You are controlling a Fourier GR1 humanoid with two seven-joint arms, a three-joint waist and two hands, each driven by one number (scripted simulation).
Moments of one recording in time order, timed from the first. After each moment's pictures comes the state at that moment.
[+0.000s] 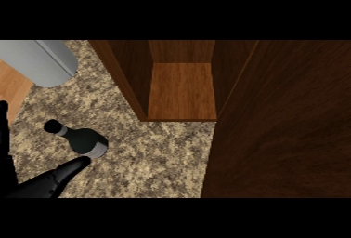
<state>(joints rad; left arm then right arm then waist) 0.00 0.01 -0.10 -2.33 -0.25 0.52 0.48 -0.38 -0.19 0.12 -2.48 -0.07 -0.13 0.84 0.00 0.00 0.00</state>
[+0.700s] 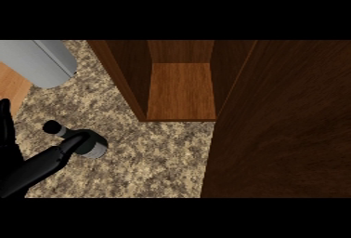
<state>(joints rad) -0.01 0.01 -0.02 -2.19 -0.21 0.57 0.38 -0.49 -0.24 0.02 -2.50 -0.08 -0.12 0.98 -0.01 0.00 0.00</state>
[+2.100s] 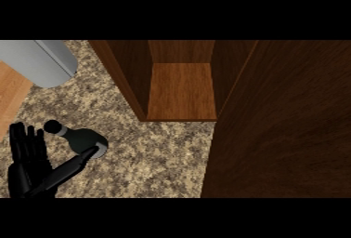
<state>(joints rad) 0.17 0.00 0.09 -1.75 0.14 0.48 -0.14 -0.61 -0.24 0.02 -2.49 -0.08 -0.15 1.03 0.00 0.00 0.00</state>
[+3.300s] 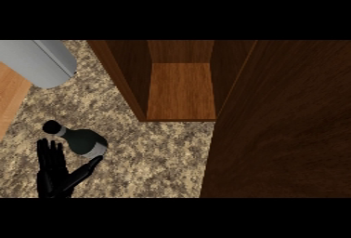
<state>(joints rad) 0.05 0.03 0.25 -1.13 0.38 0.22 -0.56 -0.66 -0.26 0.02 -2.49 -0.08 -0.17 1.05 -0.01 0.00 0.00</state>
